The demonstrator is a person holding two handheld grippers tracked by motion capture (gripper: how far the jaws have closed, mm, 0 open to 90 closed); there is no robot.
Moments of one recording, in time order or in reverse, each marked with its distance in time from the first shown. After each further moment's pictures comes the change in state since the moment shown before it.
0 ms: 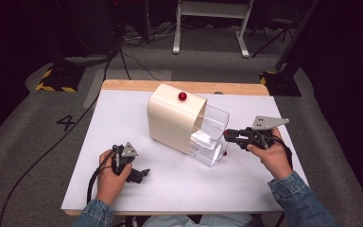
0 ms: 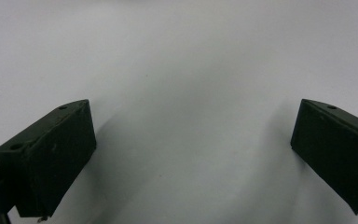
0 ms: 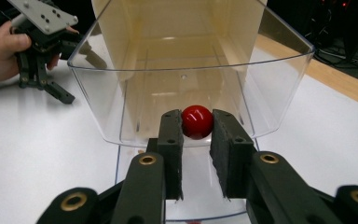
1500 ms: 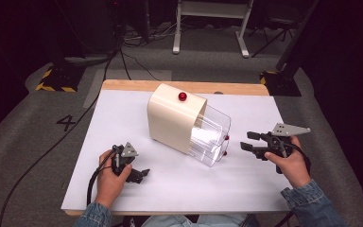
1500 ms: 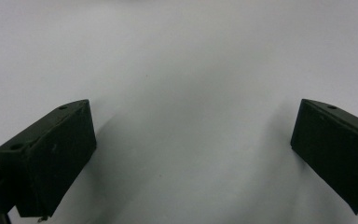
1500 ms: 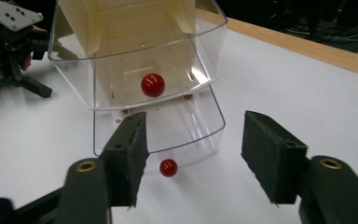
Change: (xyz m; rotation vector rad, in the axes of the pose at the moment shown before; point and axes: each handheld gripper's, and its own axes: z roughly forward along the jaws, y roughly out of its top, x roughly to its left) left arm 0.000 -0.001 0.000 -0.004 0.002 0.001; right arm -0.009 -0.036 -0.046 -0.005 -0.106 0.139
